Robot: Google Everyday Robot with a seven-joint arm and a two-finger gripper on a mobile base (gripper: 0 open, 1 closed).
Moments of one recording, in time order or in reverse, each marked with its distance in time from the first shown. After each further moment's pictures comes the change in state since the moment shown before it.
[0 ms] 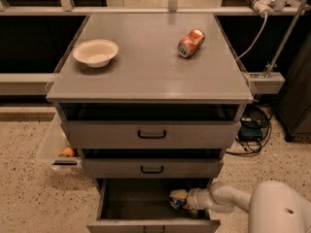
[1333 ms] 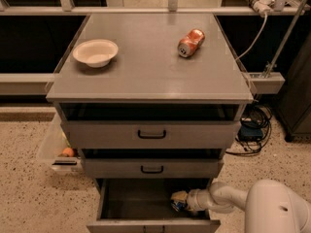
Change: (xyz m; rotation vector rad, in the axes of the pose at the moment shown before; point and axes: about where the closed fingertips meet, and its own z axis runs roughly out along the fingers) arm 0.002 -0.008 0.007 0.020 0.015 0.013
